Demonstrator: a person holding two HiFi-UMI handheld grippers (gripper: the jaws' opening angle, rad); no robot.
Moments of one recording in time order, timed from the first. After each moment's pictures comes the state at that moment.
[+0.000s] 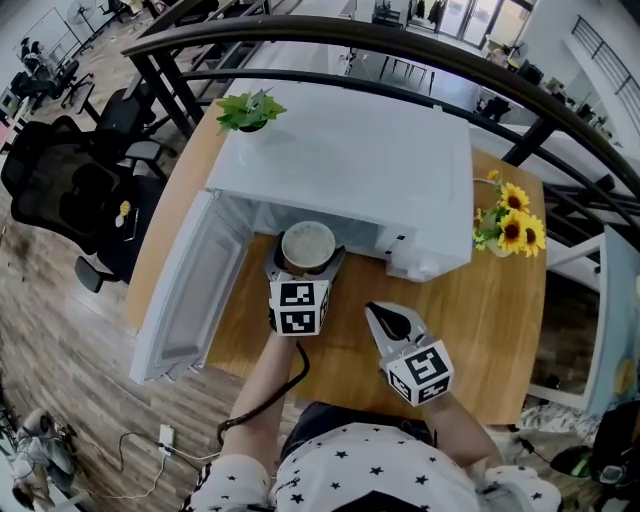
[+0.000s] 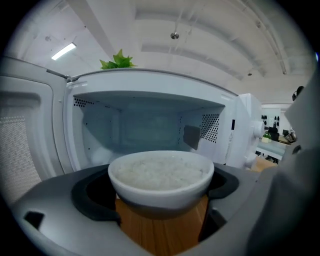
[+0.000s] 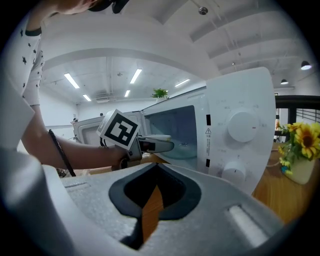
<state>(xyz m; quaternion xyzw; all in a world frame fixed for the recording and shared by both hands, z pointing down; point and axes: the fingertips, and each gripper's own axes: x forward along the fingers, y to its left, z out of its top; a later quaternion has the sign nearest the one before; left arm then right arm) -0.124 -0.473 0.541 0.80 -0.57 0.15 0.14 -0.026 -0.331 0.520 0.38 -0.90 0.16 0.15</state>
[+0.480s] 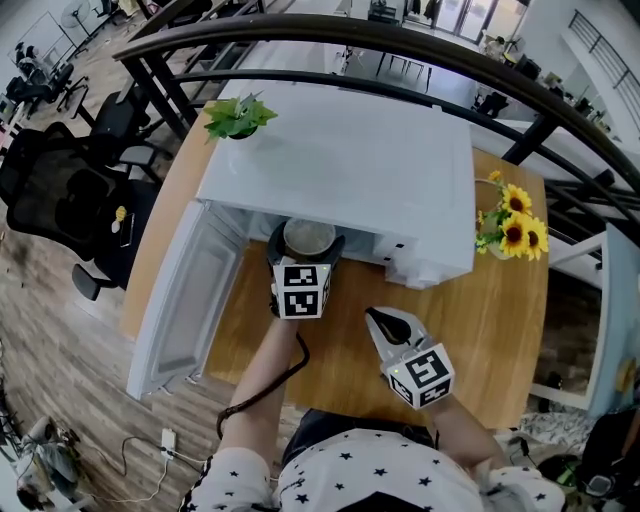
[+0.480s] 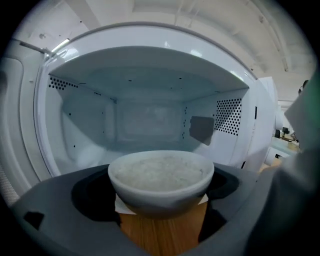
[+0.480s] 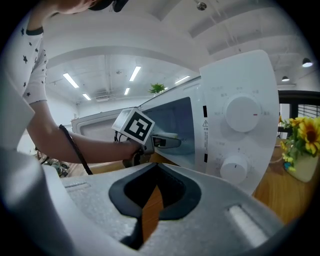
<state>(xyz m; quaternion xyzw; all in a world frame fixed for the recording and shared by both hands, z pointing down) -0.117 -0.519 0.565 0.80 -0.56 0.17 0.15 -0.023 -0.340 0.535 0.38 -0.90 0.17 0.16</state>
